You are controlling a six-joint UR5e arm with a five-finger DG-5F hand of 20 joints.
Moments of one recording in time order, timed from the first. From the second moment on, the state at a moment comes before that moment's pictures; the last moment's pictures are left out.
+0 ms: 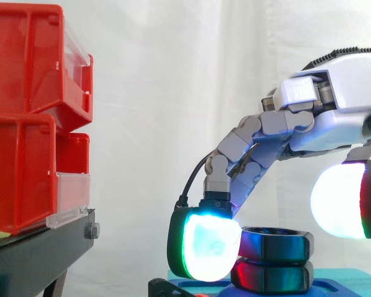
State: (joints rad) arm 0.07 -2.25 -1.09 -3.05 -1.80 -1.41
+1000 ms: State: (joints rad) arm 0.03 -2.25 -1.09 -3.04 -1.87 -1.41
